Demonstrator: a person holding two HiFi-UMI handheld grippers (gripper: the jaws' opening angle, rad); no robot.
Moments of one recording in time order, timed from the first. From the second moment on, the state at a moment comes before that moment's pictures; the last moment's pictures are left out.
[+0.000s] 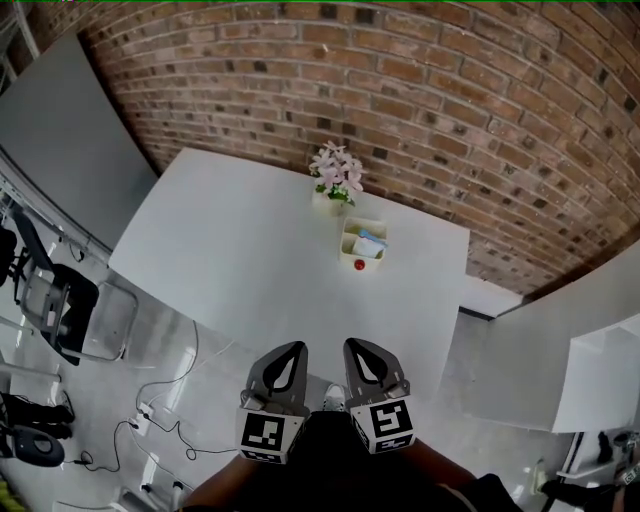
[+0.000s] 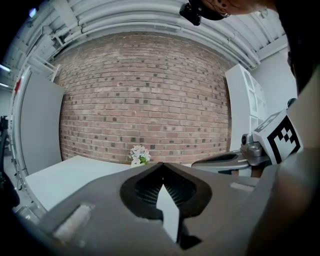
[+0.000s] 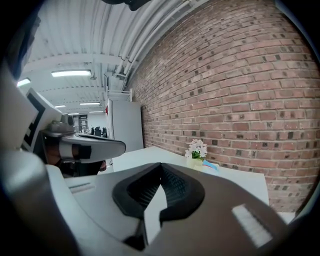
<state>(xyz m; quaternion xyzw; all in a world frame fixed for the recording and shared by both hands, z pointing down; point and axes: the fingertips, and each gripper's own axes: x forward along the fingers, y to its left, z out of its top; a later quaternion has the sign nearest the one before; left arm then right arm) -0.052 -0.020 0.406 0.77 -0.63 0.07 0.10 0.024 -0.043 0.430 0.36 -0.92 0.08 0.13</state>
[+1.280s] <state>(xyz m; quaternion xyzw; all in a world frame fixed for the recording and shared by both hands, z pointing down) -0.035 -0.149 0.442 0.84 -0.52 0.09 0.11 0.031 -0.154 0.474 0.45 -0.87 0.10 0.18</state>
